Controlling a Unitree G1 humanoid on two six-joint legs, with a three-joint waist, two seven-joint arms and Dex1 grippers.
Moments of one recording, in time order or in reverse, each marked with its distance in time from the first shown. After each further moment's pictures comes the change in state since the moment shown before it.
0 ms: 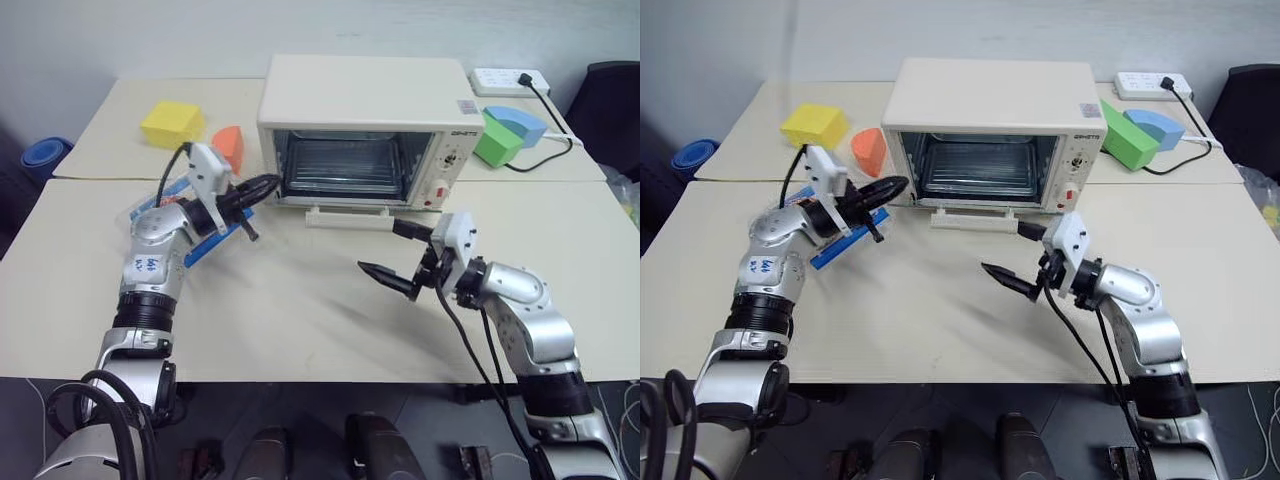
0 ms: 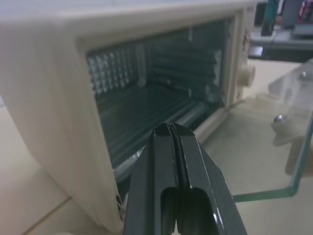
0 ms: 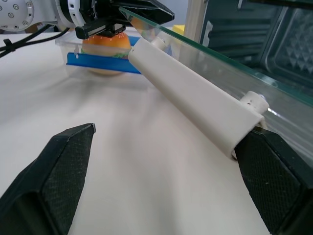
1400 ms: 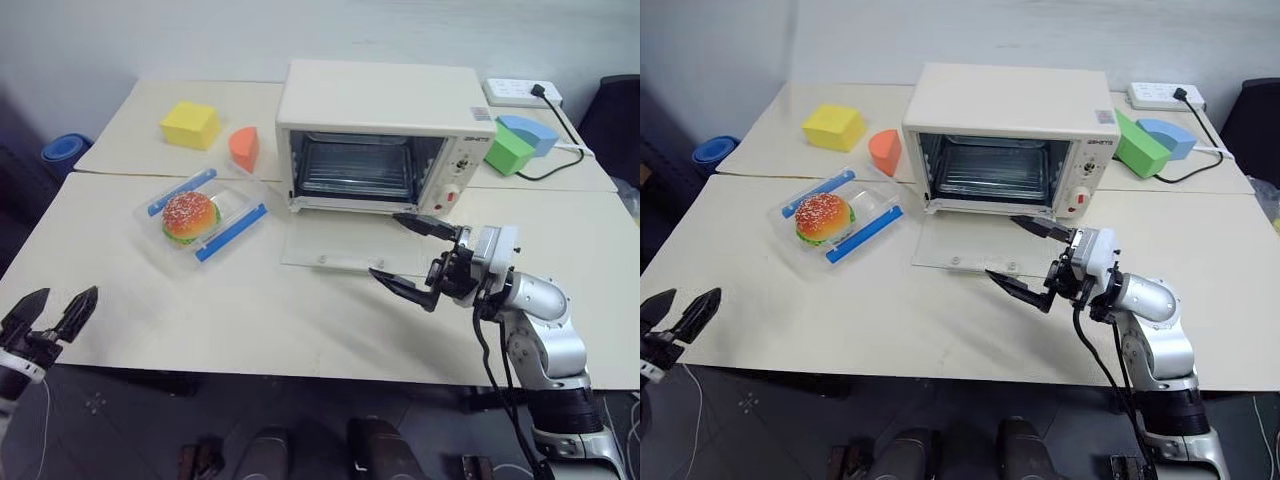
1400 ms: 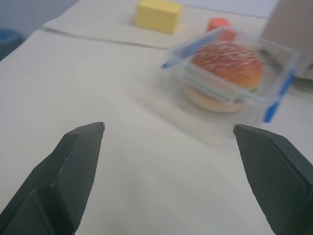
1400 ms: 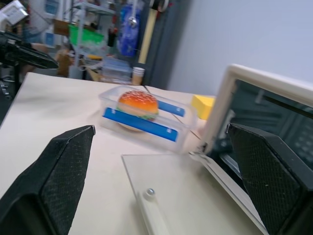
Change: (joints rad) left arm 1.044 0.115 0.795 -0.741 -0.435 0.539 0.411; right arm 0.019 0.016 -0.034 -0.002 0.111 -0.280 0.143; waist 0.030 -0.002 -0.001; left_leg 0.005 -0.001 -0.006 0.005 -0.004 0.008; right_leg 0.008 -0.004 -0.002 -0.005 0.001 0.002
